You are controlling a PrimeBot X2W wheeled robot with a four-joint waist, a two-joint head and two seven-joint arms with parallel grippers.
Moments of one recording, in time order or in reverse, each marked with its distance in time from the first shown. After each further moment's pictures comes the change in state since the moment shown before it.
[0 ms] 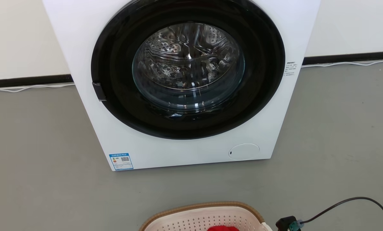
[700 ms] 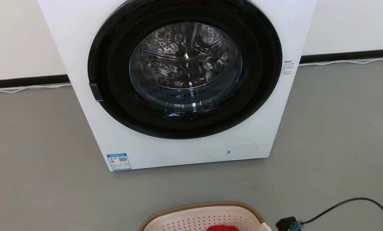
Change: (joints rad) left arm -0.010 -0.001 -0.042 0.017 -0.036 0.000 -0.022; right arm -0.007 0.000 0.037 0.015 0.037 0.000 -0.014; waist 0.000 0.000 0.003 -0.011
